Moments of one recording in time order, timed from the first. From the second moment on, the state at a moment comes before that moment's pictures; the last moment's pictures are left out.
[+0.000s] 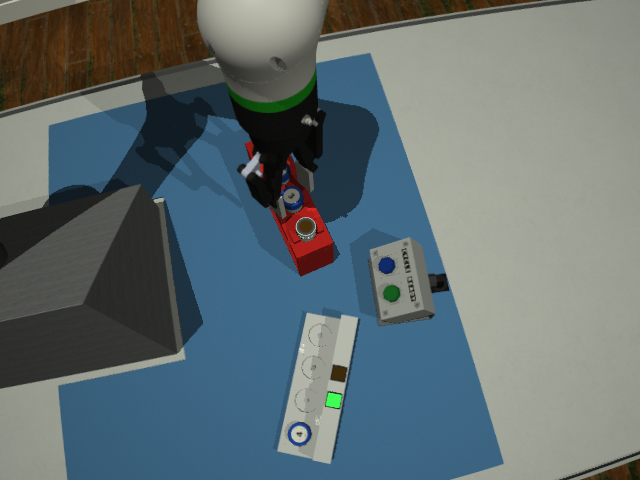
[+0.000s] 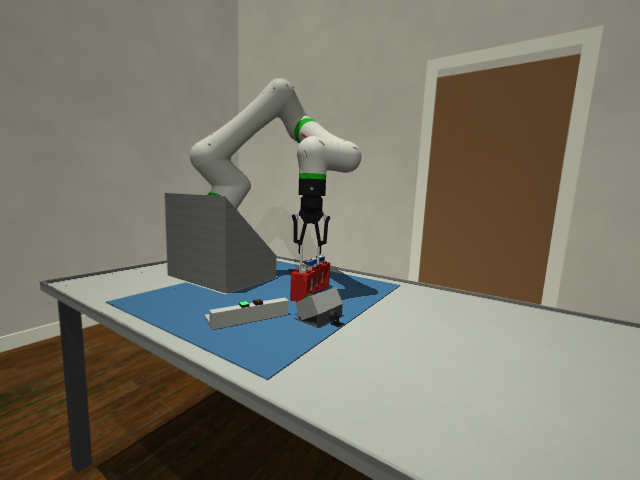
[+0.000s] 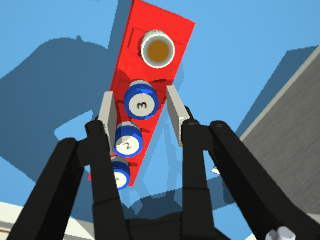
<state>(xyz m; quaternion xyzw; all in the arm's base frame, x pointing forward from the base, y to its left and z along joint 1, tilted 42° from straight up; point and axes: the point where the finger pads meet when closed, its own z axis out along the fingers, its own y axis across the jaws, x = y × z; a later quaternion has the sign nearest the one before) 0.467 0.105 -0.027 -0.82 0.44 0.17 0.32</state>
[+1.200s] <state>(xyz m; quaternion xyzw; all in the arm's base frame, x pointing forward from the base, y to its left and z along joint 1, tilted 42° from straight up) 0.467 0.107 -0.029 -0.74 0.57 0.22 0.29</state>
